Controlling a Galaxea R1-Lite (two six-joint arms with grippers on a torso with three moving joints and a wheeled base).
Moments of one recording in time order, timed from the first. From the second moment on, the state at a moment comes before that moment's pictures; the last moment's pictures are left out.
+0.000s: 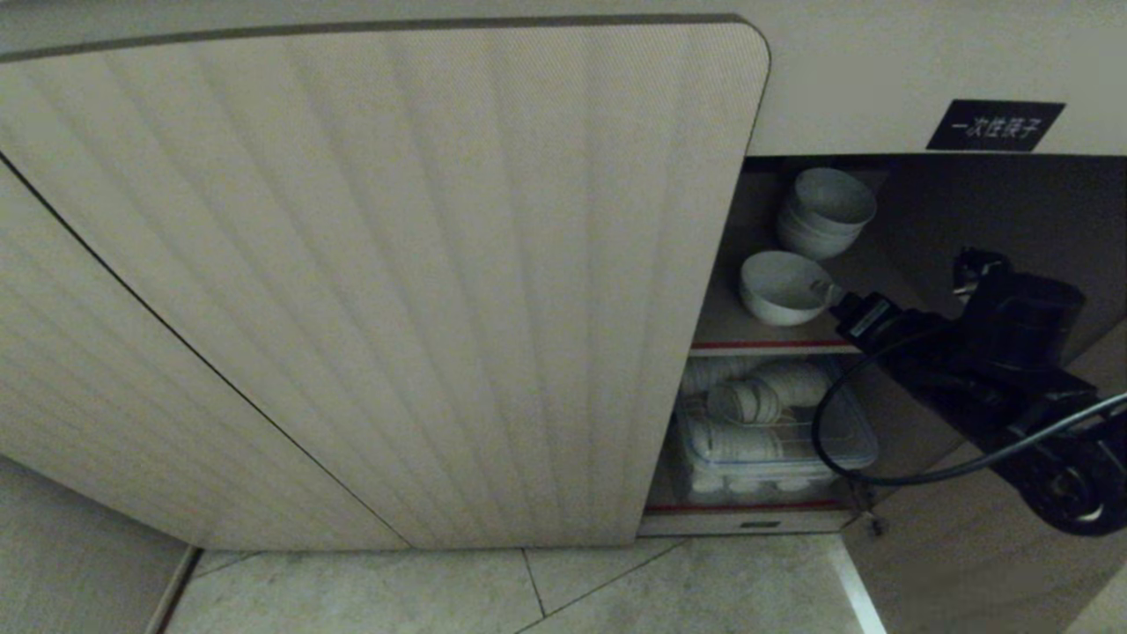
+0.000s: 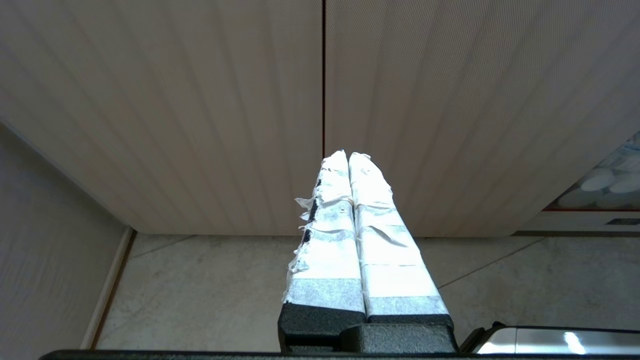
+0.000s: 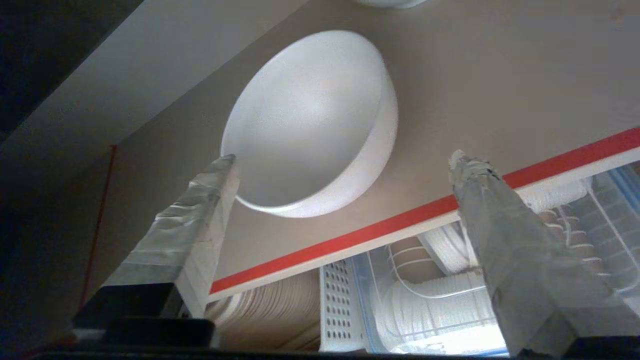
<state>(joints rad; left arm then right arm) 0.00 0.00 0.00 0.00 0.01 -0.02 0.18 1.84 -0.68 -1.15 -0.12 0.60</state>
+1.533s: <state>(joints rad) 0.00 0.00 0.00 0.00 0.01 -0.02 0.17 1.94 -0.85 -1.05 -0.14 0.54</state>
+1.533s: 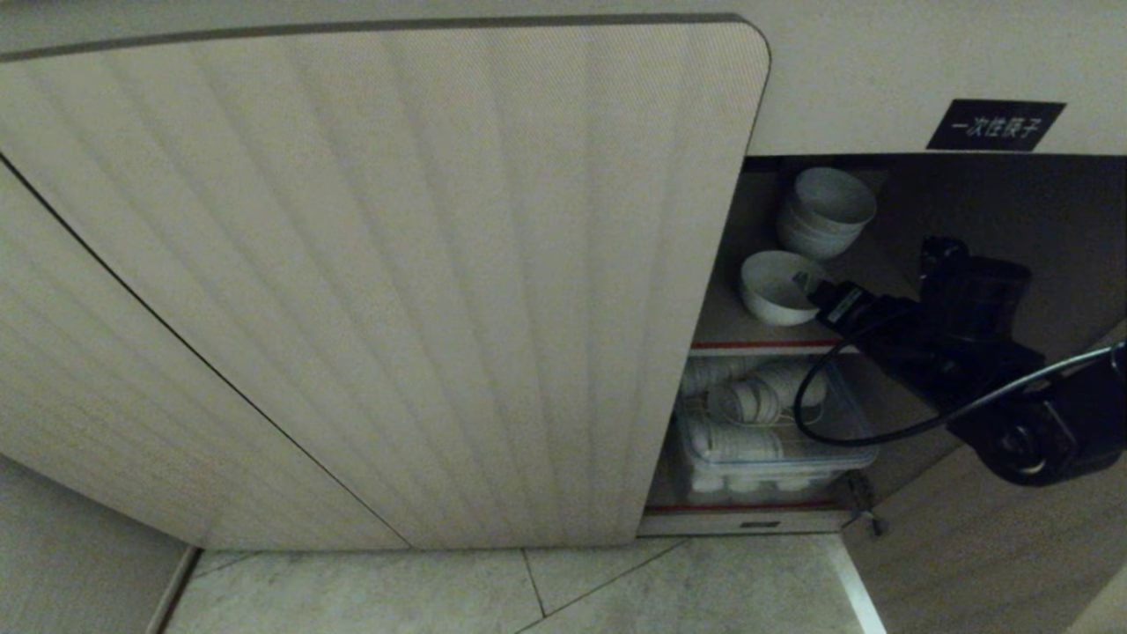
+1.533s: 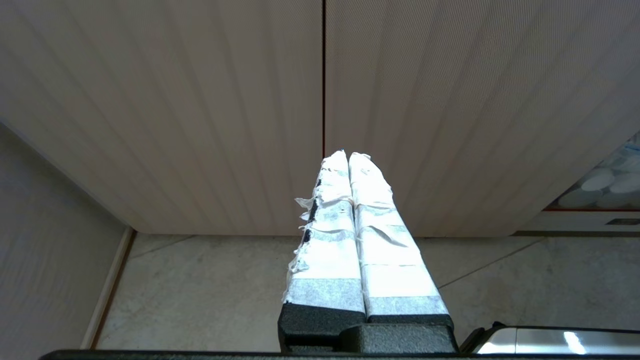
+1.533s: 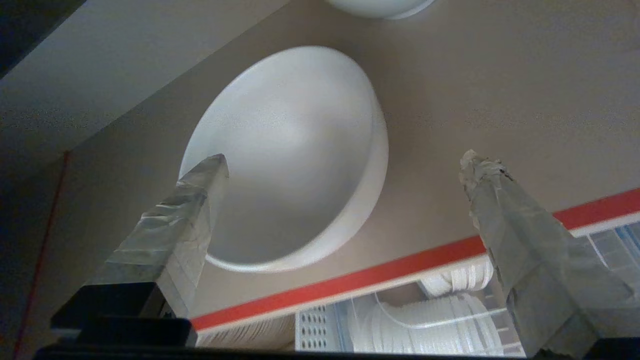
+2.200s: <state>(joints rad) 0.00 0.00 0.00 0.00 0.01 -0.02 0.17 1.99 -0.91 -1.05 -0.18 0.49</state>
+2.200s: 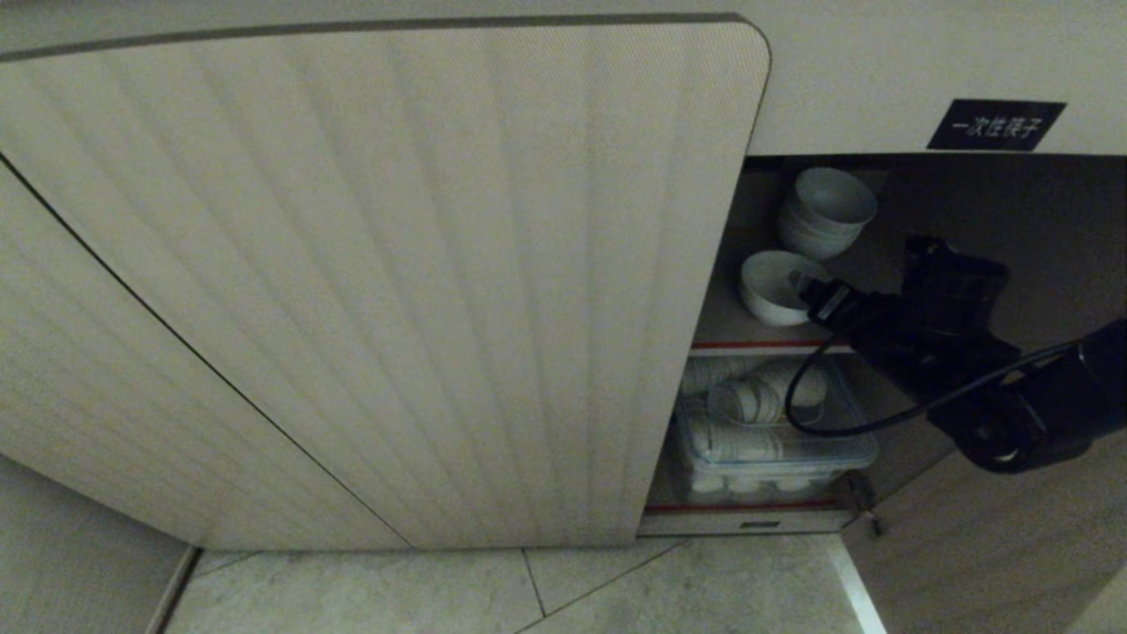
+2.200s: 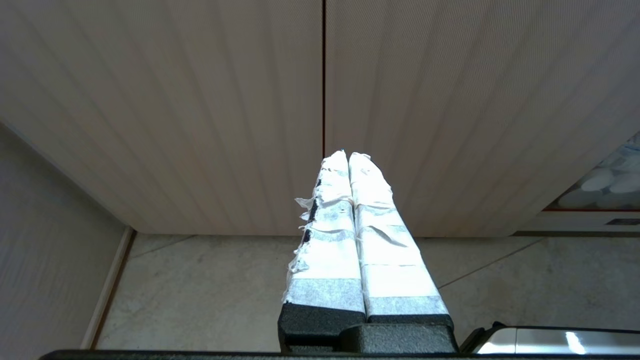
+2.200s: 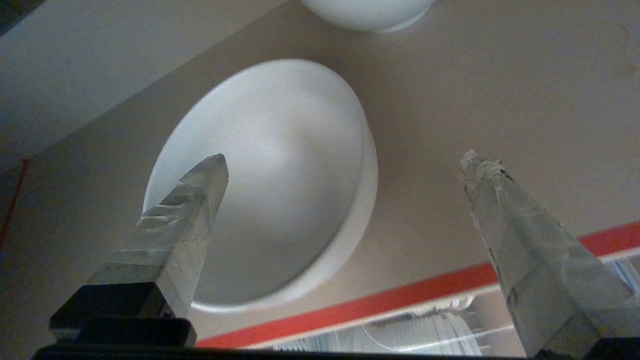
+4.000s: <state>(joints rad) 0.00 0.00 0.00 0.00 0.01 -0.02 0.16 2.02 -1.14 -0.70 -0.17 0.60</state>
